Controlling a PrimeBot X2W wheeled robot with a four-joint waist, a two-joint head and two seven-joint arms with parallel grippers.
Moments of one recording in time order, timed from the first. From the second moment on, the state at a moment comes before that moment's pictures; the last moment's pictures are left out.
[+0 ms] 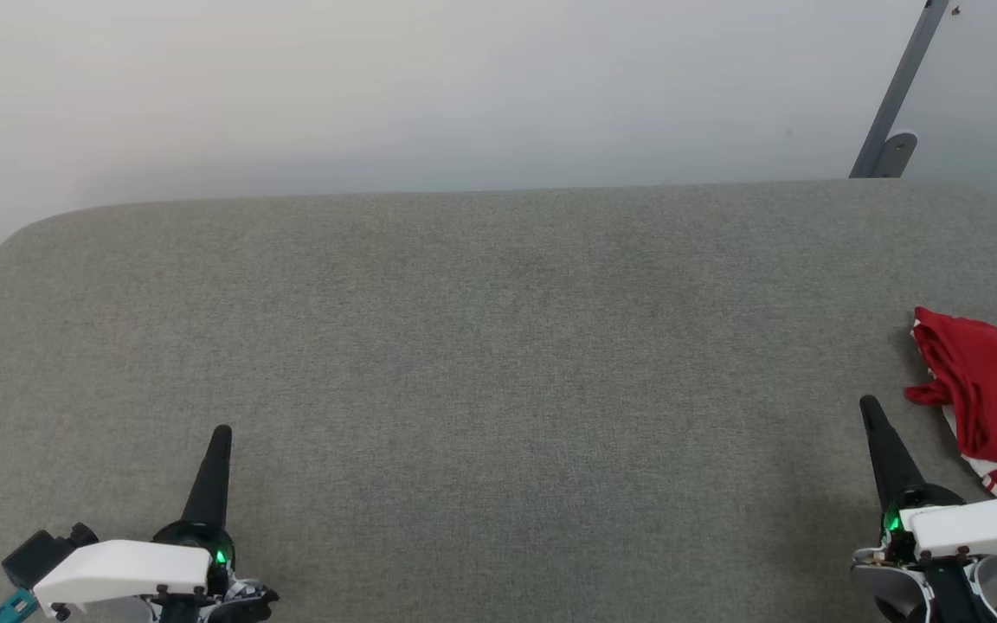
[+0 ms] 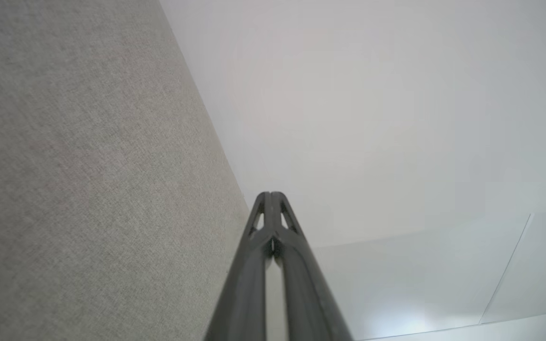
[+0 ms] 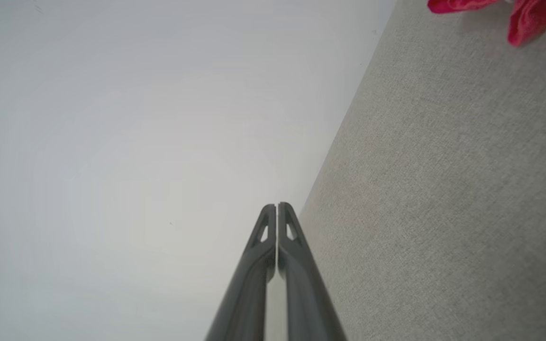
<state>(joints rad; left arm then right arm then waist) -0.04 0.09 0.04 0.21 -1.41 -0.13 0.02 -0.06 -0.09 -0.10 0.23 1.40 0.13 0.06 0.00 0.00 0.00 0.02</state>
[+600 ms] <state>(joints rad) -0.07 0.08 0.06 0.23 -1.53 -0.13 0.06 -0.09 -0.07 -0.11 0.24 1.51 0.13 0.09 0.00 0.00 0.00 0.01</state>
